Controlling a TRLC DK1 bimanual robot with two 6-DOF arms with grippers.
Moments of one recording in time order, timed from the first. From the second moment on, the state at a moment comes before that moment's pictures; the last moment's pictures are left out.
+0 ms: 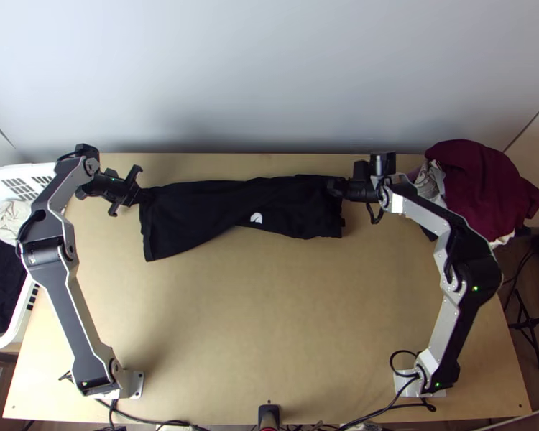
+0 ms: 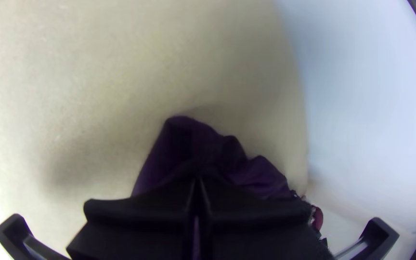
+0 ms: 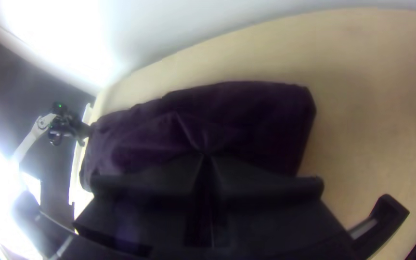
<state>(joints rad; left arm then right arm) 0.28 2.32 1.93 -0.92 0.64 -0.50 0.19 2.05 1.41 -0.13 -0.53 0.38</state>
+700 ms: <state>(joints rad) 0.29 2.22 1.92 -0.97 0.67 -0.51 0.17 1.91 1.34 -0.18 -0.53 0.38</state>
